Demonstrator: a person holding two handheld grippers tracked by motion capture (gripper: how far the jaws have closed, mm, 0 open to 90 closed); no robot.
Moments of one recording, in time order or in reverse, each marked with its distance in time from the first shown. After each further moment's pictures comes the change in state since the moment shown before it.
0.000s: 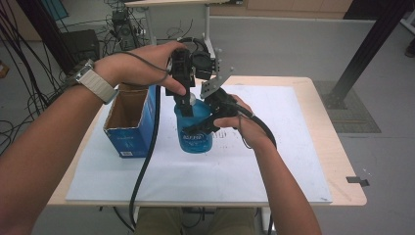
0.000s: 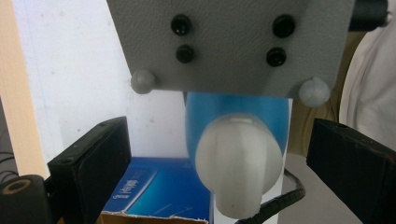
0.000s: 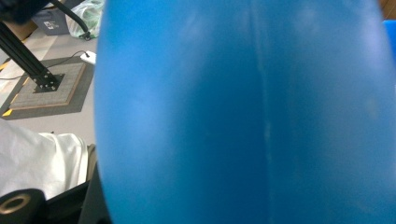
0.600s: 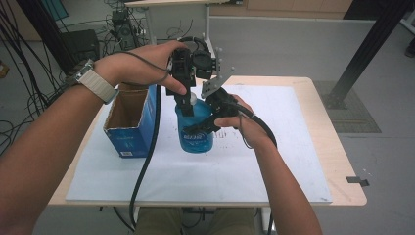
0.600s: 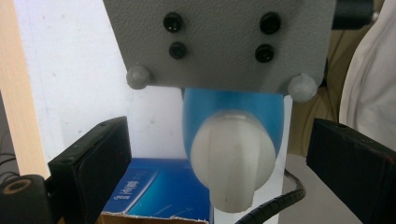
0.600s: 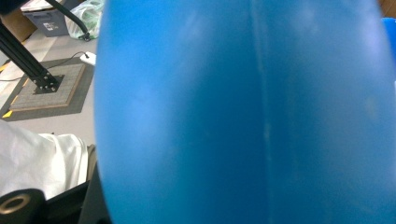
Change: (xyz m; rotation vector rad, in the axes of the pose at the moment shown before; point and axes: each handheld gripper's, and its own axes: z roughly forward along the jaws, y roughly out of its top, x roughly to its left) left arm 0.000 0.000 -0.002 -0.004 0.004 0.004; right arm -0.001 -0.001 -0.001 -0.004 -0.001 0.001
